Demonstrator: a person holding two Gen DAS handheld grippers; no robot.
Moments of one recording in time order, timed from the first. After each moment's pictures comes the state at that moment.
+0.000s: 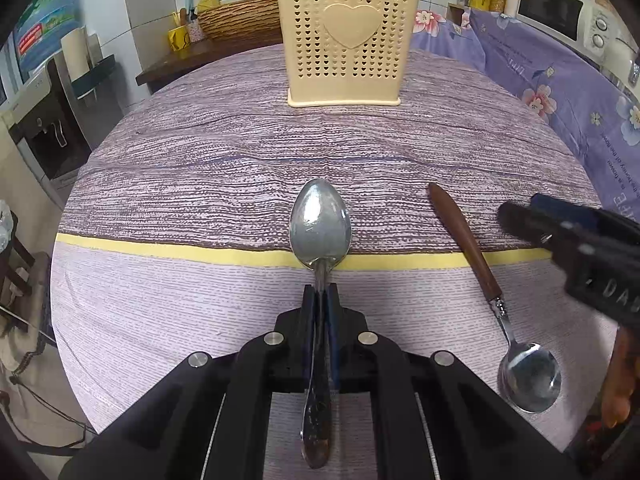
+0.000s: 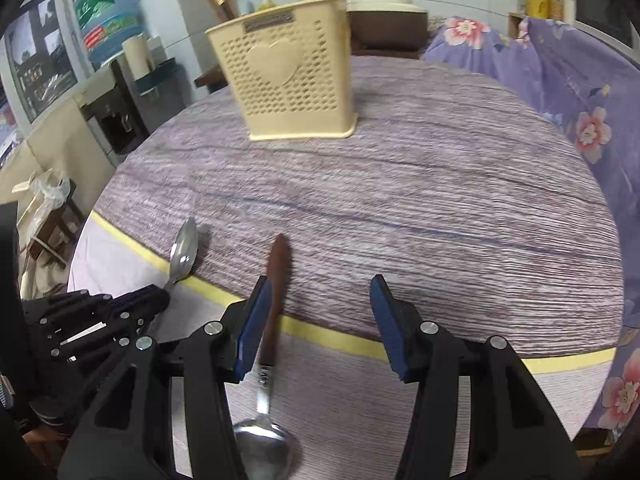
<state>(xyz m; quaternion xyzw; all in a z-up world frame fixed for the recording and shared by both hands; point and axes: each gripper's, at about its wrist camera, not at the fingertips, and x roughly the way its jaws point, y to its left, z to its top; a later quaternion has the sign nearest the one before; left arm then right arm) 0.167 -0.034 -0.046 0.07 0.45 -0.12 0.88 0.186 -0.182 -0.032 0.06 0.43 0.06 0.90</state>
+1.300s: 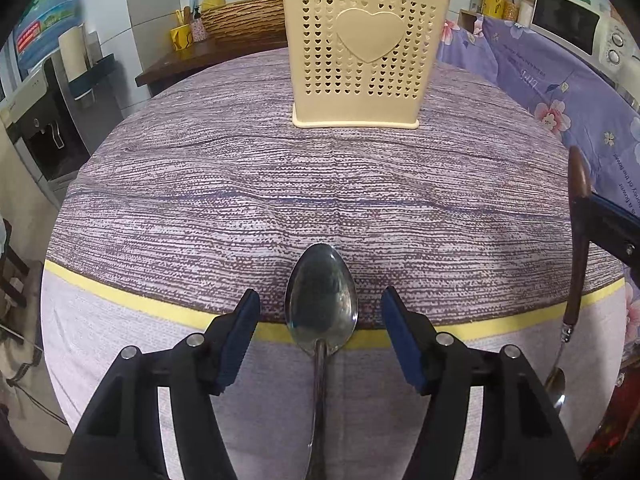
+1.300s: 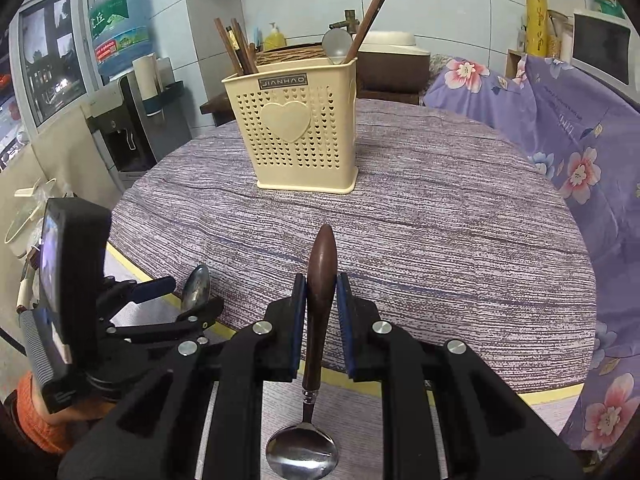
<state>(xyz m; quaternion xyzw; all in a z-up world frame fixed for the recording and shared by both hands) 0.209 -0.041 -0.048 0.06 0.45 -0.11 0.88 0.181 -0.184 0.013 0.04 0.37 0.05 0.93</state>
